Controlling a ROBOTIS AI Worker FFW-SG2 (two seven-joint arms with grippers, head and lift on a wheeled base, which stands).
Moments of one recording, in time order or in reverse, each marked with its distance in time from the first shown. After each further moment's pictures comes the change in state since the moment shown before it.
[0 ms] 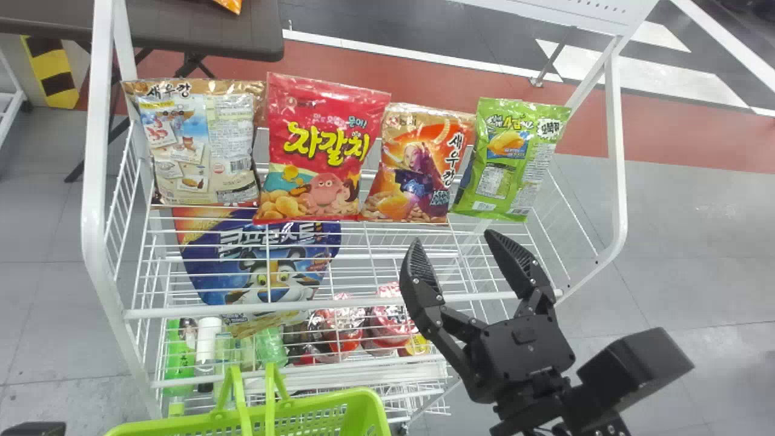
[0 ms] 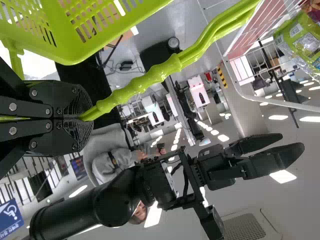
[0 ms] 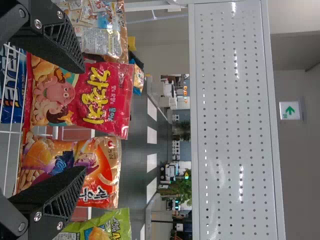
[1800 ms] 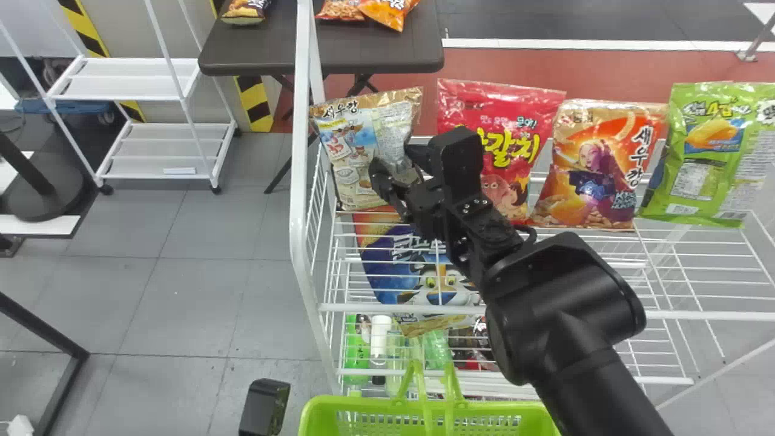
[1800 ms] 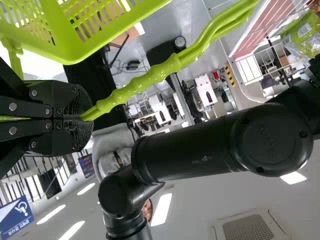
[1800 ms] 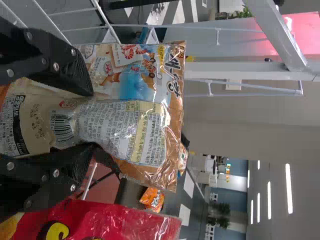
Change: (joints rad) left arm -0.056 0.024 -0.025 0.045 -0.005 0.006 -0.012; right arm -1.043 0.060 0.408 0.915 0.127 0.308 0.027
